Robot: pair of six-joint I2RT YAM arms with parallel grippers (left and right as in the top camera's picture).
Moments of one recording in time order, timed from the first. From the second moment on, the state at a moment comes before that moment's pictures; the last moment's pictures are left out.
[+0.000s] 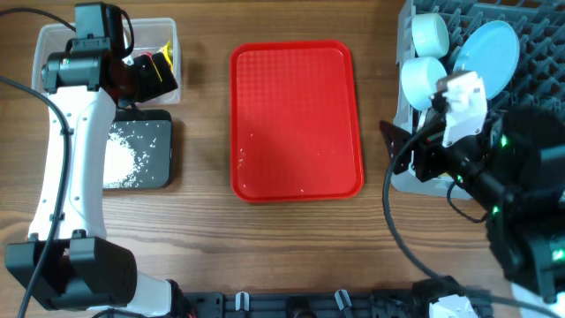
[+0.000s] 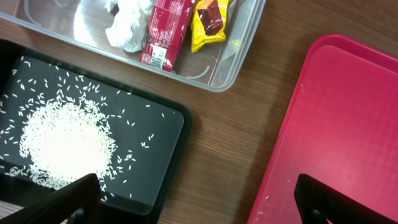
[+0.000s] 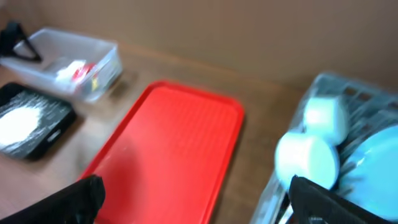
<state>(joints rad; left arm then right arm) 0.06 1.67 1.64 -1.09 -0.04 -0.33 0.19 0.89 1.23 -0.79 -0.19 -0.11</state>
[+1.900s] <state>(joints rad) 0.06 1.67 1.64 -1.09 -0.04 -0.33 0.13 0.02 0.01 0.01 -0.17 0.01</state>
